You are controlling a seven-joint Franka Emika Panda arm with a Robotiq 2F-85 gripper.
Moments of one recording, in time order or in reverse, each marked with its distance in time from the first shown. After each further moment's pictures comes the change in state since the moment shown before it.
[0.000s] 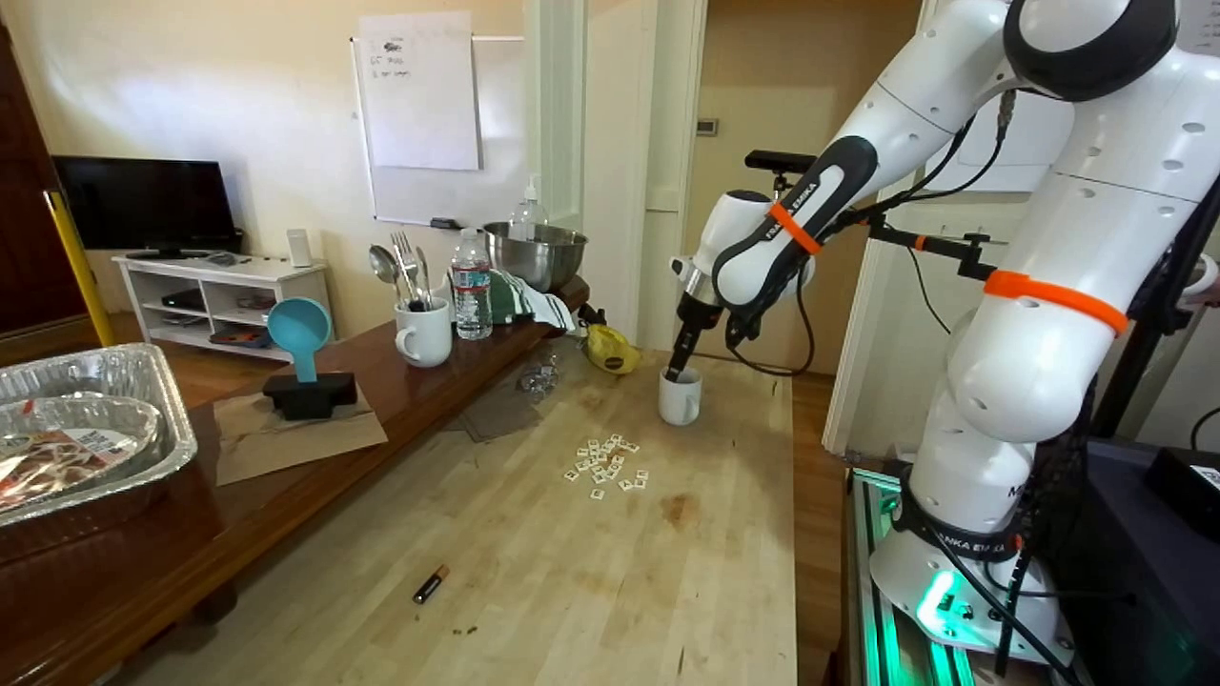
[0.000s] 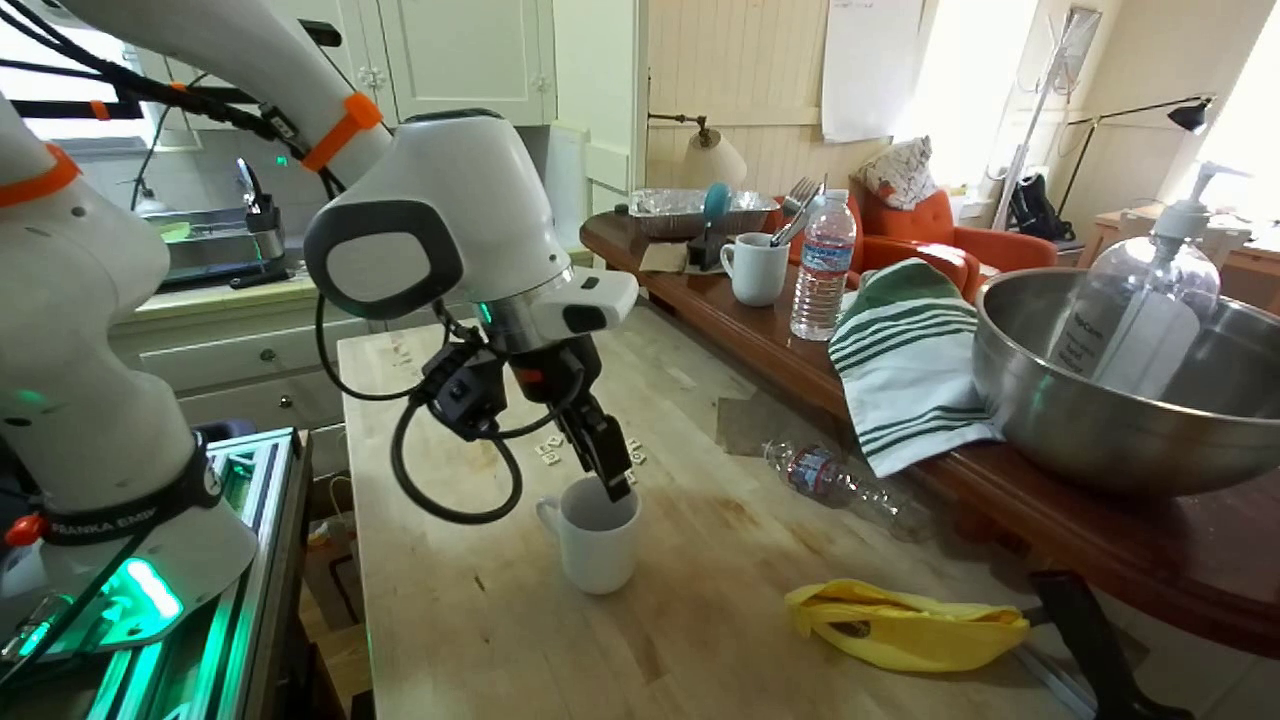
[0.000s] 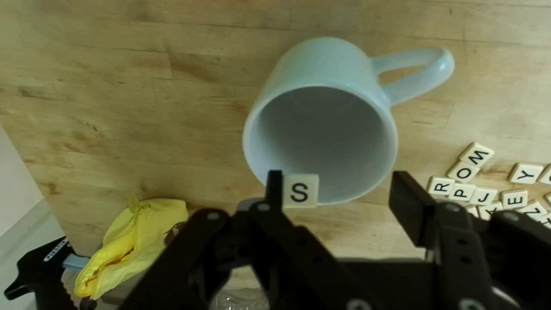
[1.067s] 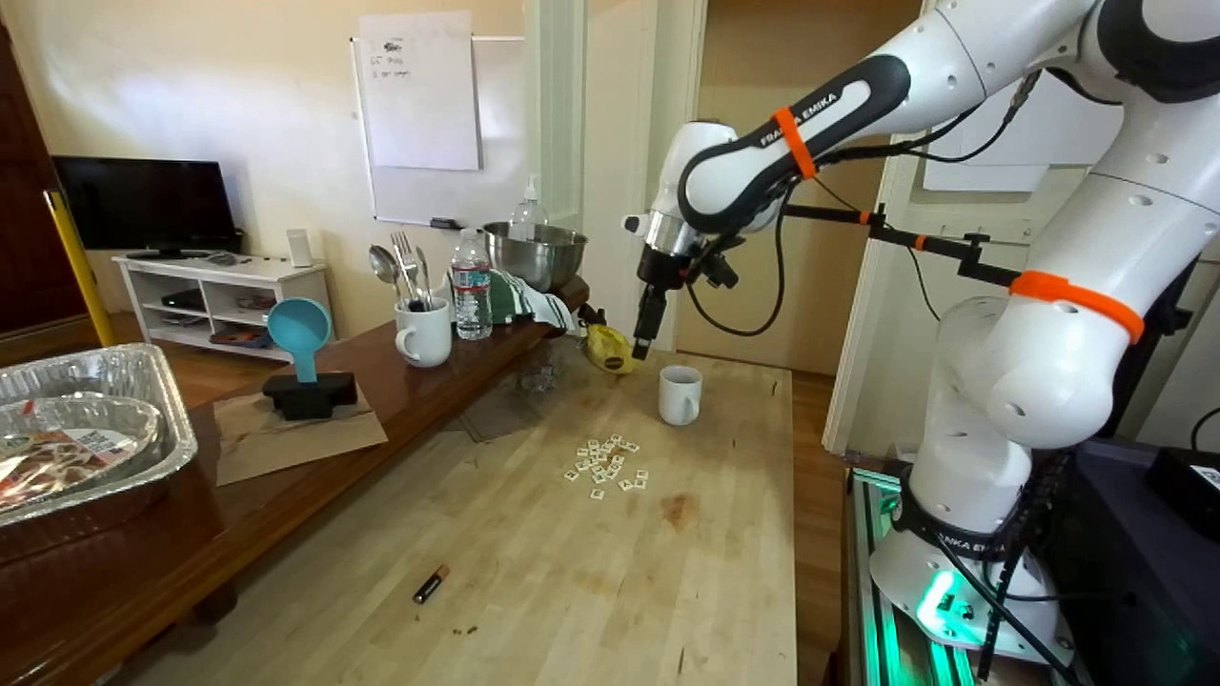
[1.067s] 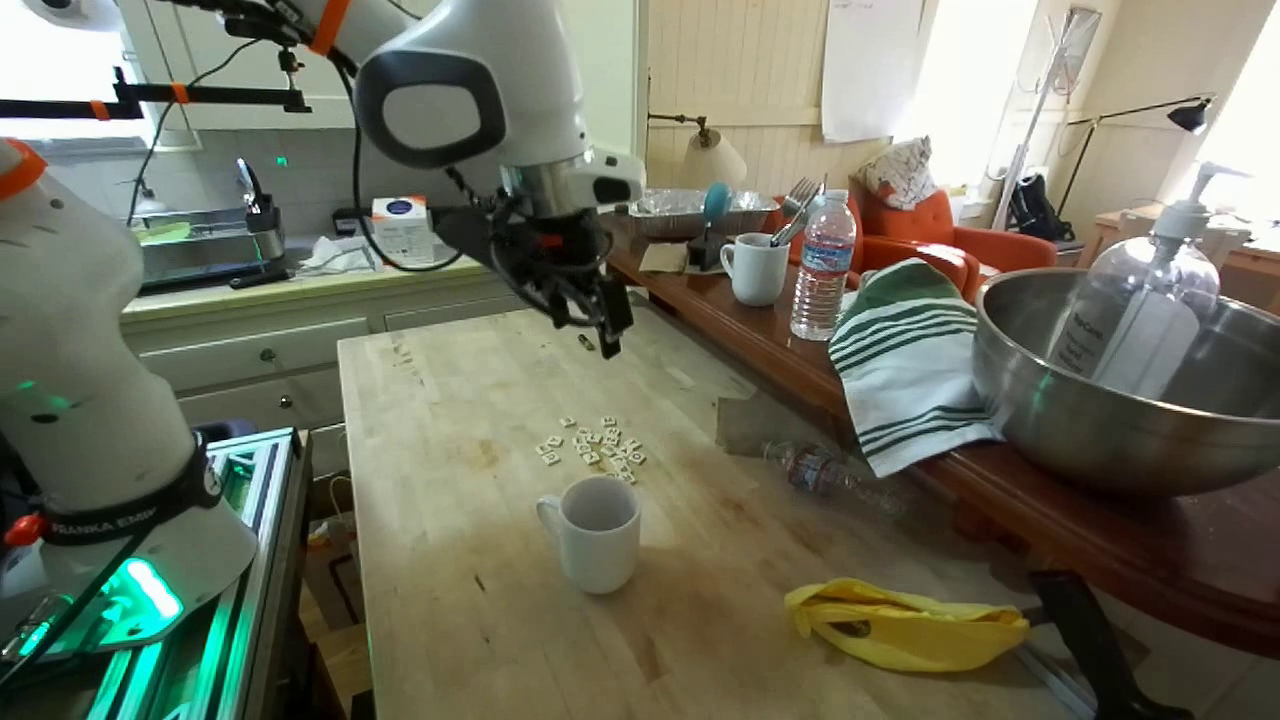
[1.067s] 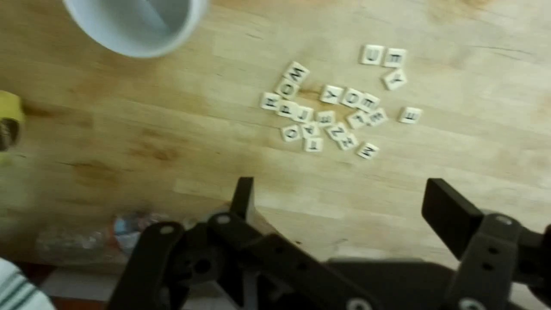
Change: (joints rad) arm 0.237 -0.163 0.051 0.172 0.247 -0.481 -0.129
